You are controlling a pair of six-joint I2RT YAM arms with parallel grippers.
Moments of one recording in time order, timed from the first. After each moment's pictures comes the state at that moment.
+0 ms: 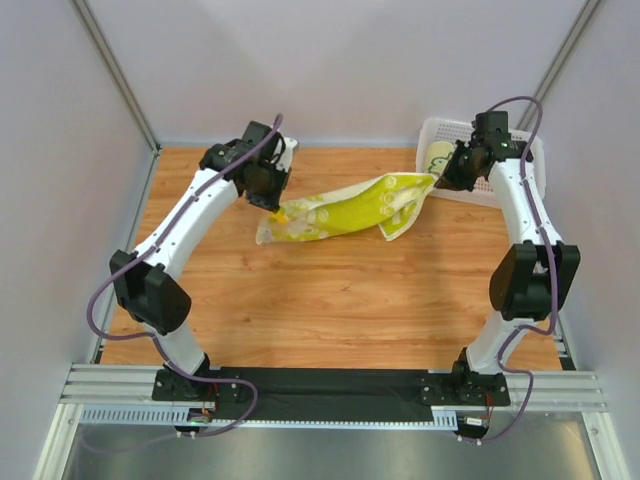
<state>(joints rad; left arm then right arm) -0.49 1.72 1.77 -1.08 0.02 -0.06 -0.03 1.81 1.75 -0.88 -0.21 0.46</state>
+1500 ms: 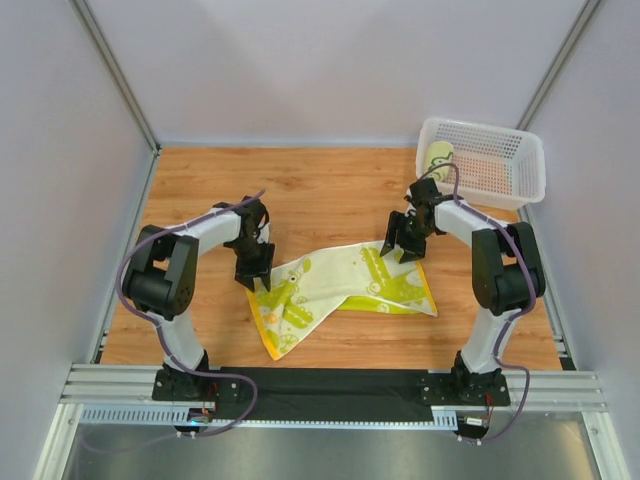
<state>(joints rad) -0.33 1.77 1.11 -0.87 0.20 -0.28 0.21 1.83 1.22 -0.63 -0.31 0.43</state>
